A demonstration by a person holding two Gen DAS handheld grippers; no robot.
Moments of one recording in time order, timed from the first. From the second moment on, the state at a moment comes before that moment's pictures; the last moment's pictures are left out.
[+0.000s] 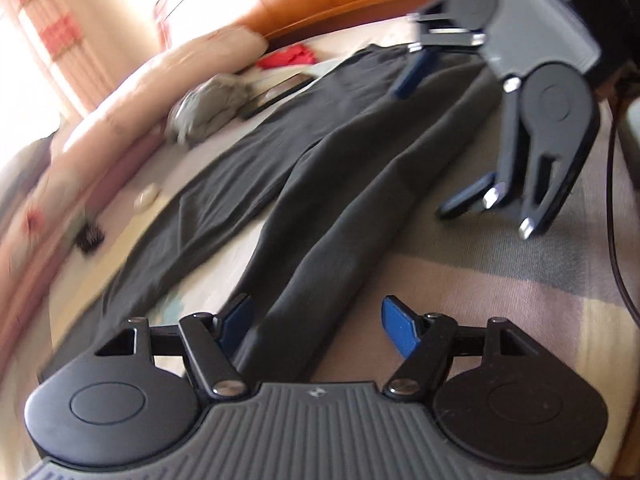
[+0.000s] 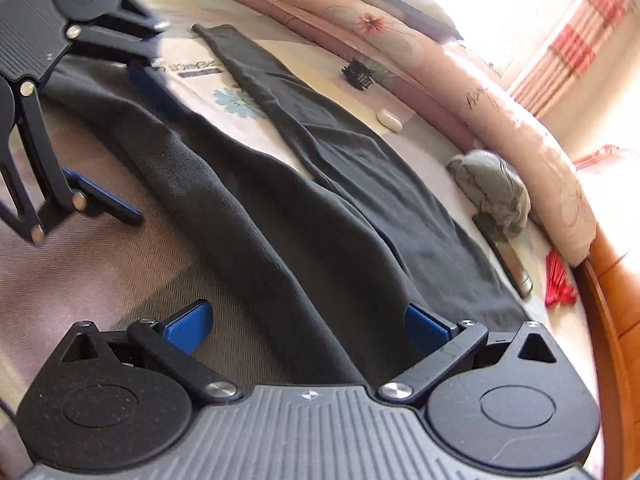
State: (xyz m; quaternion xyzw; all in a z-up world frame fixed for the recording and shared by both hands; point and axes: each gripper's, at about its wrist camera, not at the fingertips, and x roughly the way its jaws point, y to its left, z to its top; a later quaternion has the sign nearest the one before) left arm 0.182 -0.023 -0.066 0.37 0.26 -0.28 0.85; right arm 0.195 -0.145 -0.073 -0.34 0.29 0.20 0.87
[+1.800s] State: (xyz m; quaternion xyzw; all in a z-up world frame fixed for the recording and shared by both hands) left arm 0.174 -0.044 -0.084 0.43 0.22 -0.29 0.82; right arm 0.183 -0.155 -0.096 -0.49 0.20 0.13 0.84
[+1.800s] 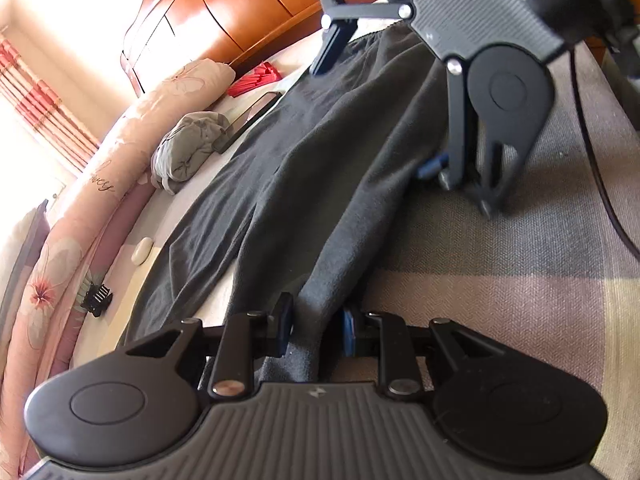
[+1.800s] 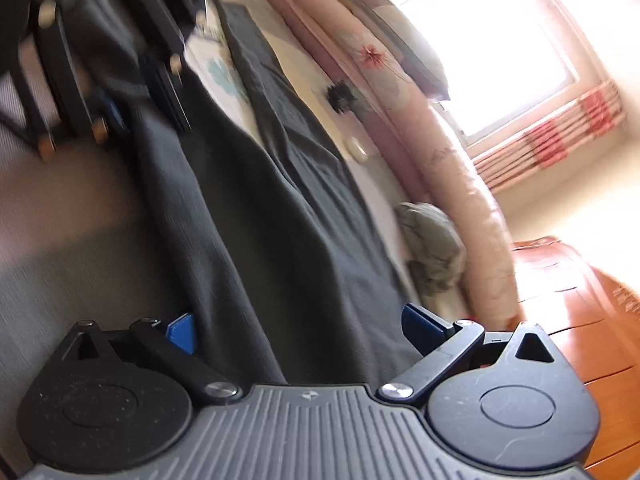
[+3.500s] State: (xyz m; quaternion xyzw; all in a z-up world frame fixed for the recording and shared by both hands) left arm 0.119 -0.022 -0.045 0.30 0.32 -0.38 0.81; right arm 0.143 -0.322 -0.037 -0.04 0.46 0.17 0.87
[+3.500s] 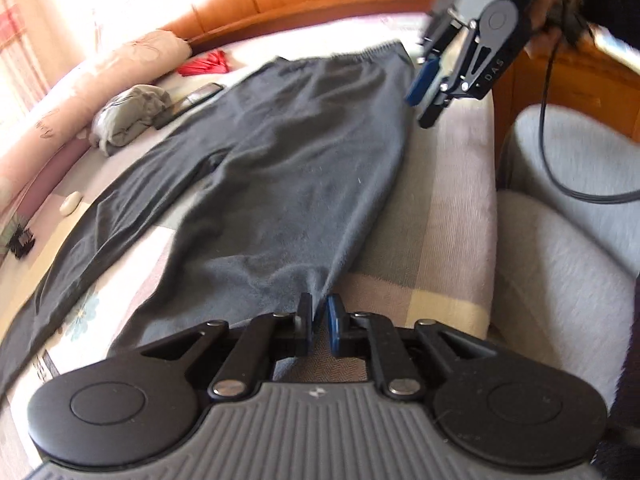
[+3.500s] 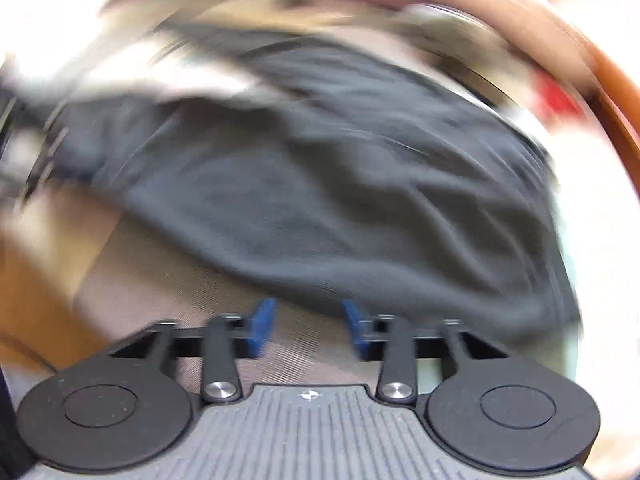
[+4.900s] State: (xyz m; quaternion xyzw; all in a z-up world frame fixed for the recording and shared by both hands) left arm 0.130 -0.032 -0.055 0.23 0.33 -0.37 0.84; right arm 0.135 -0.395 -0.082 0.34 0.38 0.05 0.86
